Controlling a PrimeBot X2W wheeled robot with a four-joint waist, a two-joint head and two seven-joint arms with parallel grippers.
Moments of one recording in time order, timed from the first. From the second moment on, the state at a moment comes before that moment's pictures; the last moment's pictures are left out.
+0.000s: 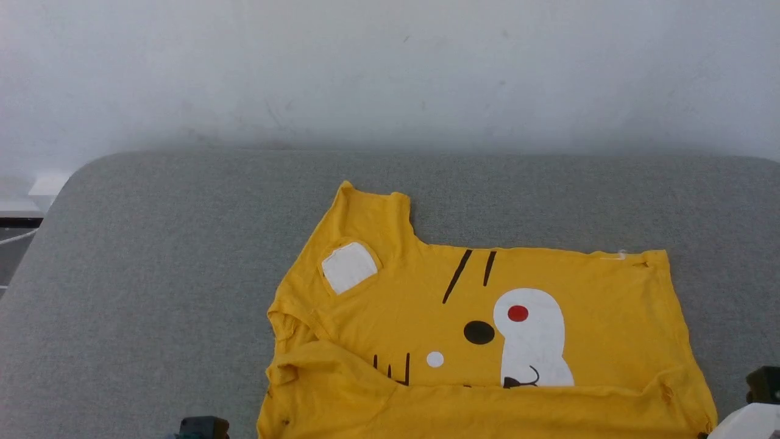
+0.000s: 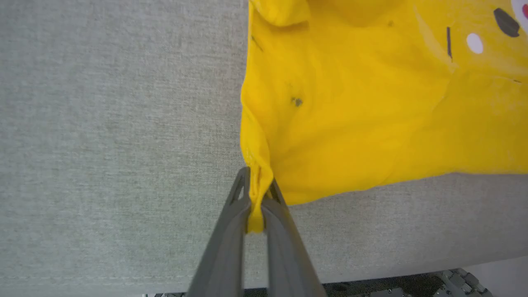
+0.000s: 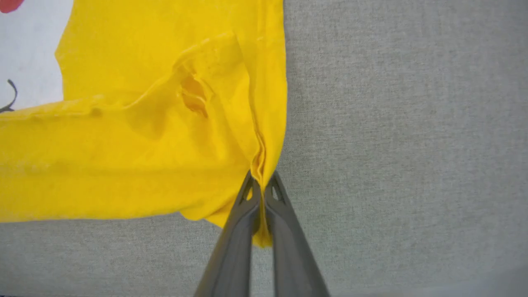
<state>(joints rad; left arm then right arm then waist) 0.10 0.59 -0.64 -0.02 -0.87 0.40 0.23 0.19 -0.14 -0.28 -0.01 0.23 0.13 0.78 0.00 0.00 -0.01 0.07</state>
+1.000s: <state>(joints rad) -0.12 0.52 -0.47 0.00 -0.59 0.24 -0.26 0.02 -0.11 -0.15 -0.15 0.17 0.13 0.04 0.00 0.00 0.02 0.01</state>
